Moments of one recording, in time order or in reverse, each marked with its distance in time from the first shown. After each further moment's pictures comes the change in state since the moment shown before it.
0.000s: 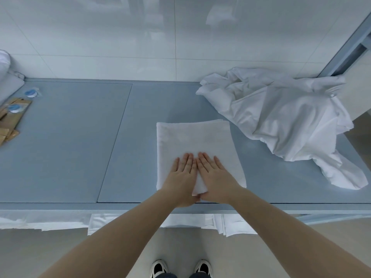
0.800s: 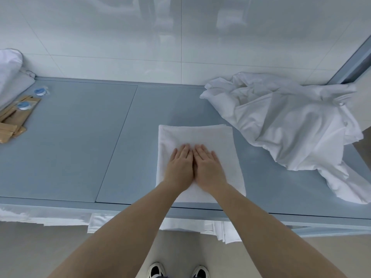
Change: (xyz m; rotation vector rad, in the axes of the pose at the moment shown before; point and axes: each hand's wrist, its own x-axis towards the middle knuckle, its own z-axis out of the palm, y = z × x) left_hand 0.043 -0.009 -0.010 -0.220 0.224 -0.254; right_hand 0.045 -0.008 -0.009 0.248 0.226 0.209
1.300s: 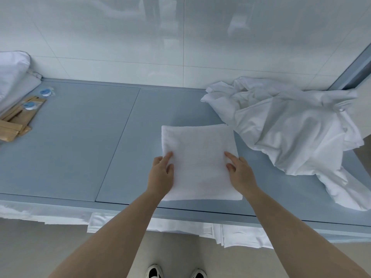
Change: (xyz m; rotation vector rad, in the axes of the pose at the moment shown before) left_hand -0.029 -0.036 0.000 -0.670 0.161 -0.391; right_hand -0.022 0.095 -0.012 0.429 0.118 0.314
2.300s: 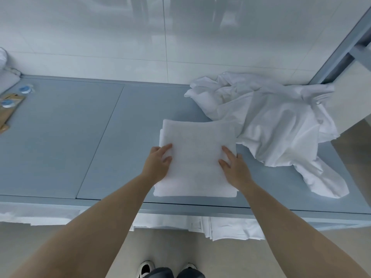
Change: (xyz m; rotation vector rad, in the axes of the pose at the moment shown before) left_hand 0.021 0.027 0.028 0.043 -0.146 0.027; right_hand -0.005 0.032 -0.030 -0.024 -0.071 0.088
